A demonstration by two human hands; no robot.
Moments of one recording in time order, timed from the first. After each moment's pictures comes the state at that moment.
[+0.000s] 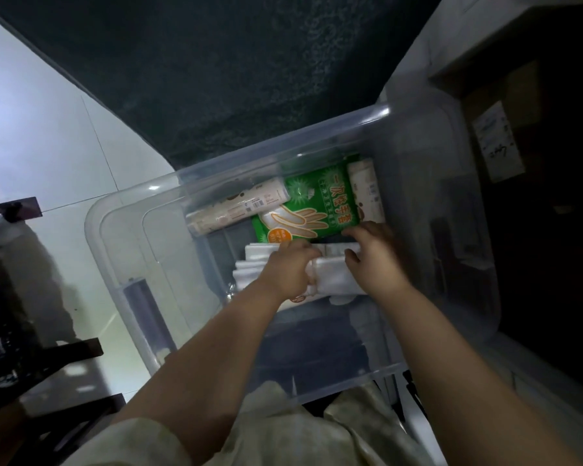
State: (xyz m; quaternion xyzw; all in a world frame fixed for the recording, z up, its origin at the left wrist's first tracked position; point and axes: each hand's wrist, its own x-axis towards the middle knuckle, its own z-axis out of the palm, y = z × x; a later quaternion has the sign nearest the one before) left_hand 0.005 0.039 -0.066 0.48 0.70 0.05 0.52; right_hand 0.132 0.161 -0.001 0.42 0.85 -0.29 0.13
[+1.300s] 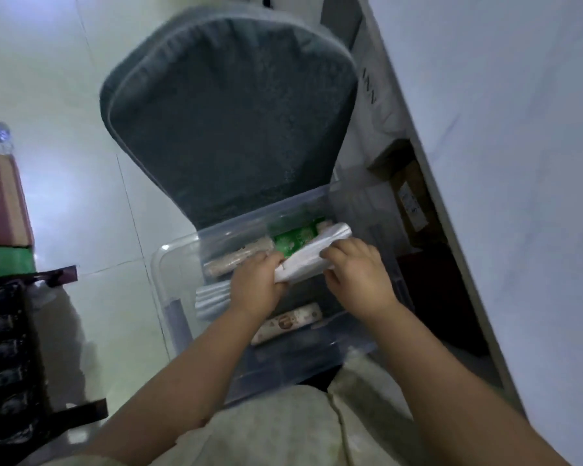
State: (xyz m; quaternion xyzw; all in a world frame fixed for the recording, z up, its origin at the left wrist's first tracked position) left_hand -0.024 0.049 0.119 0.45 0.84 0.13 0.27; right_hand 0.121 0.175 0.190 0.33 0.92 -0.21 0.05
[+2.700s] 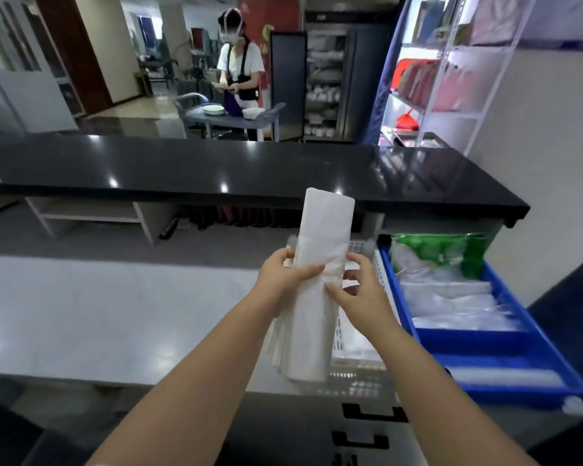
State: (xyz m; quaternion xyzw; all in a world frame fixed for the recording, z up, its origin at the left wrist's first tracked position) left_hand 0.460 0.091 0.482 0.58 0.38 0.29 0.66; right_hand 0.584 -0.019 0.458 0.68 0.40 -0.26 -0.56
